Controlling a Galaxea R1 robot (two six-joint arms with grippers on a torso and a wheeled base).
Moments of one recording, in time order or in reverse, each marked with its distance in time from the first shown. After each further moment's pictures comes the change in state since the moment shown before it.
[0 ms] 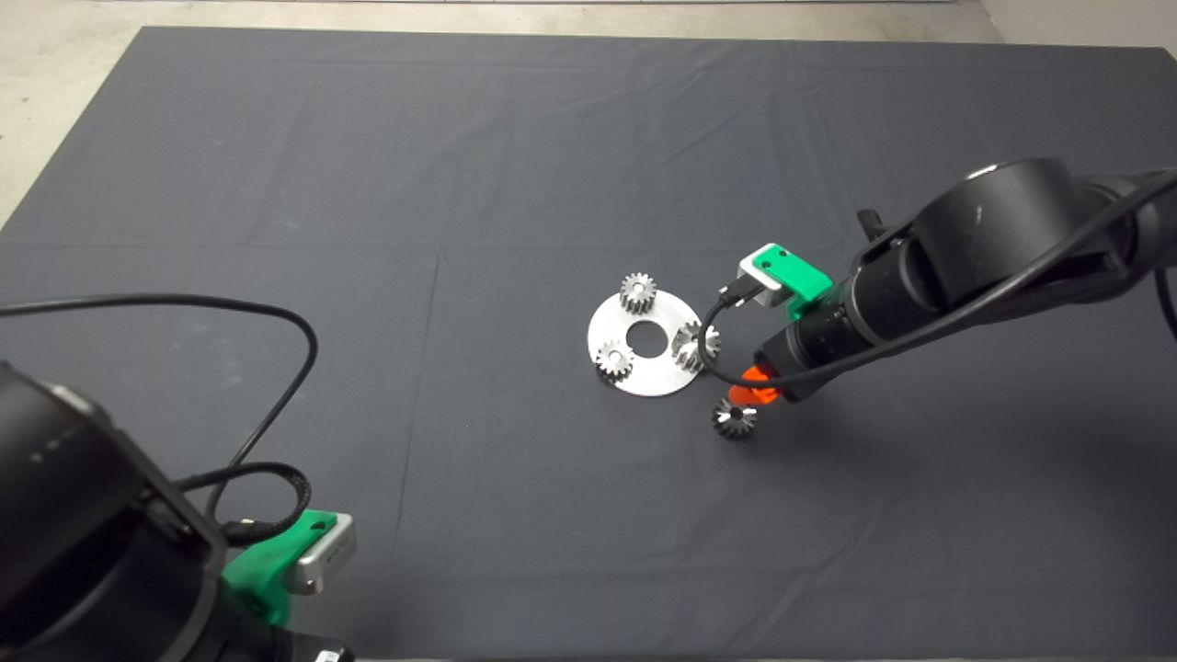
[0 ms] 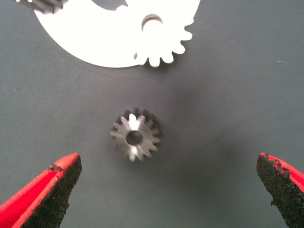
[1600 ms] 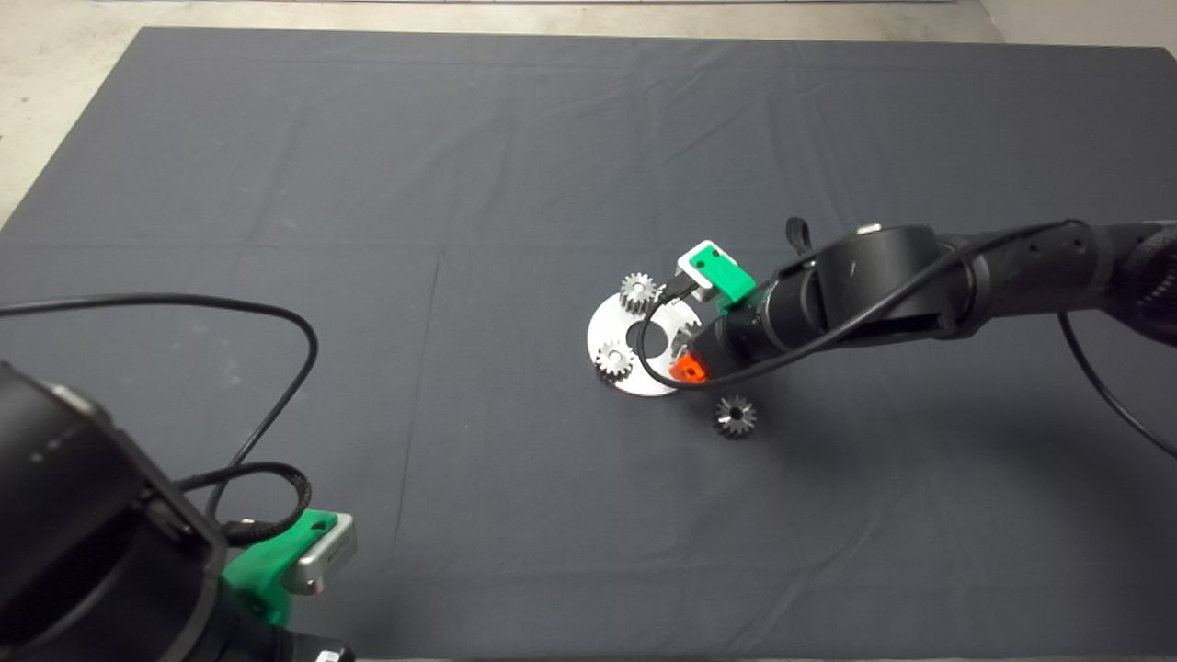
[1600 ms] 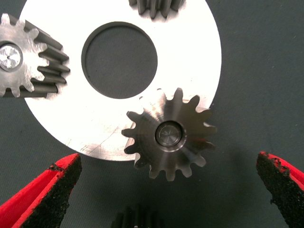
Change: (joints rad) left arm 0.000 0.000 0.000 0.000 0.000 0.000; right arm -0.128 0.094 -0.118 -0.314 0.036 -0.060
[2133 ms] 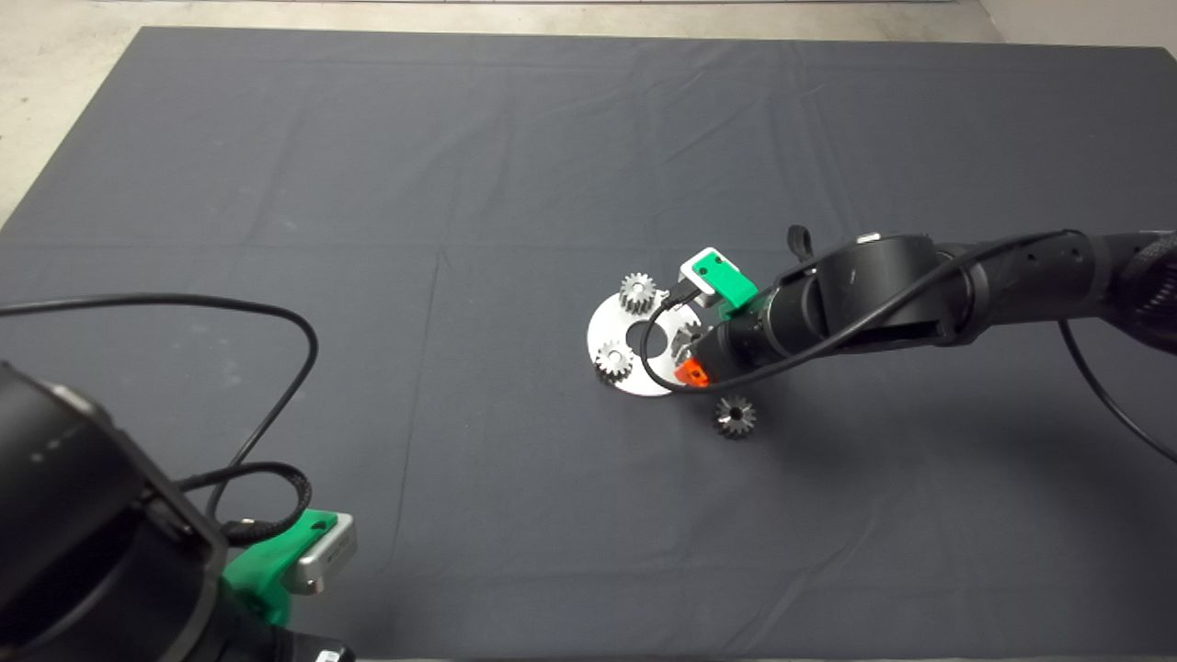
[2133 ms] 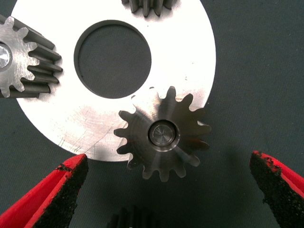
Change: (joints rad) left arm 0.000 0.000 0.000 0.000 0.000 0.000; right arm -0.002 -0.006 0.000 -0.011 0.000 0.003
